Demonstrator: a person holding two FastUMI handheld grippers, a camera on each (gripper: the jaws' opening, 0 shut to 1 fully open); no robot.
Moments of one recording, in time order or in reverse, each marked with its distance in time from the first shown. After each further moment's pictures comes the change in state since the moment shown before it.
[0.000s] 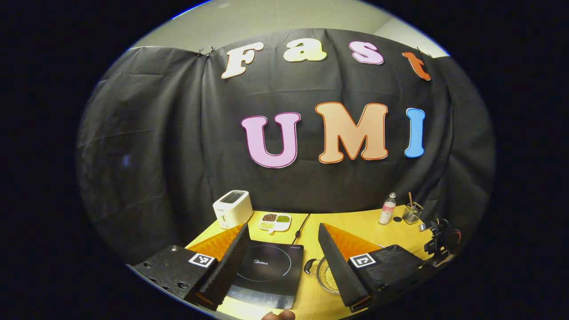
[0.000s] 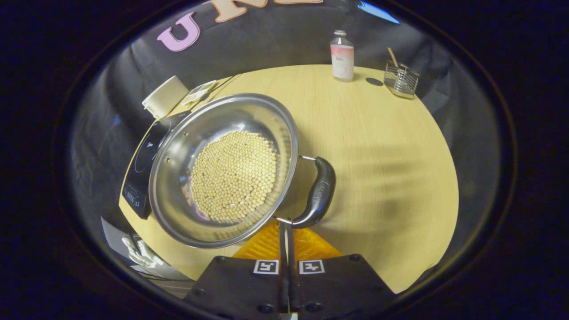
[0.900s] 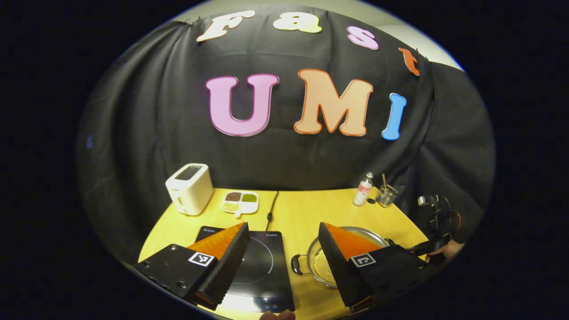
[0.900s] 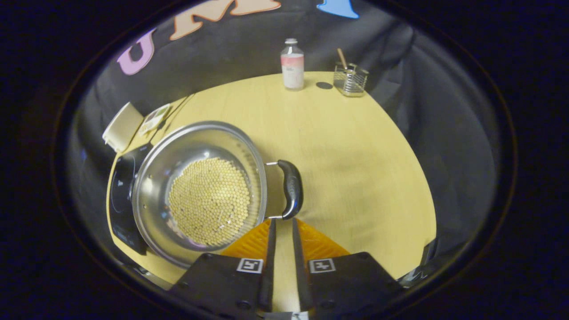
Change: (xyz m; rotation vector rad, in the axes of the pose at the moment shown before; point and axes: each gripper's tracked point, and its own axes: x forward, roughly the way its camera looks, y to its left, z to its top) left arm 0.082 -0.009 -0.083 -0.086 0.233 -0.375; right arm -0.031 -0.018 0.028 0.242 -0.074 -0.297
